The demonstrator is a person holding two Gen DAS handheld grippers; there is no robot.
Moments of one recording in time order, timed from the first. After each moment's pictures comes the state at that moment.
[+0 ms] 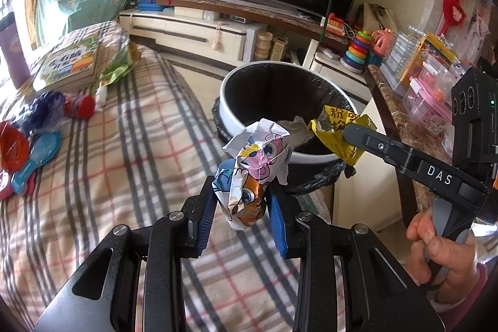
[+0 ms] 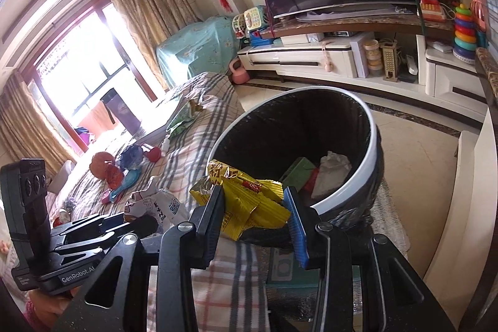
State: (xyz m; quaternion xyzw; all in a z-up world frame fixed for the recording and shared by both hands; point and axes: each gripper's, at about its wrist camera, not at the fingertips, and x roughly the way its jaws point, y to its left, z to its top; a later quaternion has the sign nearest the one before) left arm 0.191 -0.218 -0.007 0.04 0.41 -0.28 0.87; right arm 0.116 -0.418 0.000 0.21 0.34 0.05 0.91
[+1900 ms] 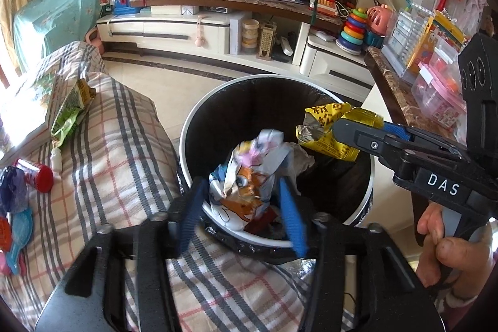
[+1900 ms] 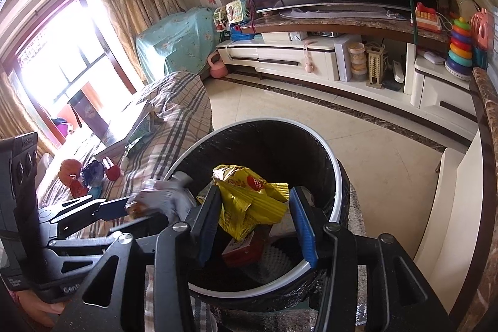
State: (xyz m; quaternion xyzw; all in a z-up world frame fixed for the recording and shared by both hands) left arm 0.254 -0.296 -0.005 0.10 0.42 -0.29 0.85; right arm 0.174 -0.458 0.005 0.17 0.38 0.02 0.91
